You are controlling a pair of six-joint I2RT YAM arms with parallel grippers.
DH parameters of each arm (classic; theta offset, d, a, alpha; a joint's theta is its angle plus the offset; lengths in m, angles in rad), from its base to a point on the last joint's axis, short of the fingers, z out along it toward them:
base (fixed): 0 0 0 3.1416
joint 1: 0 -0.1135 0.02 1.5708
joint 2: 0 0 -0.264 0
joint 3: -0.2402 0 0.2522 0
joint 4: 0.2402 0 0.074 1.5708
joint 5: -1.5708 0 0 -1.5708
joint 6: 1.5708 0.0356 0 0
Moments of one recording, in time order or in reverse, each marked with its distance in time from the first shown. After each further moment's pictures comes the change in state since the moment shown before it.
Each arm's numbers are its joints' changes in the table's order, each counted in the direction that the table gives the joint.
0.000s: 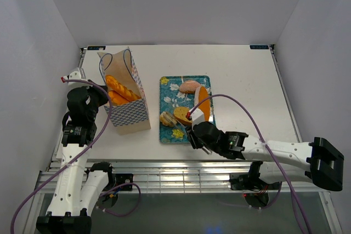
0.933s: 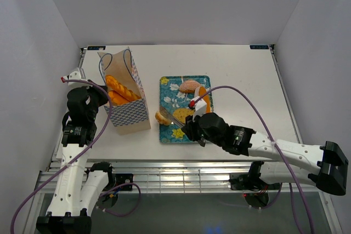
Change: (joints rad) left arm 0.000 -0.002 0.000 0.000 0.000 0.000; right arm 0.033 -0.054 -0.112 -0.018 0.077 0.041
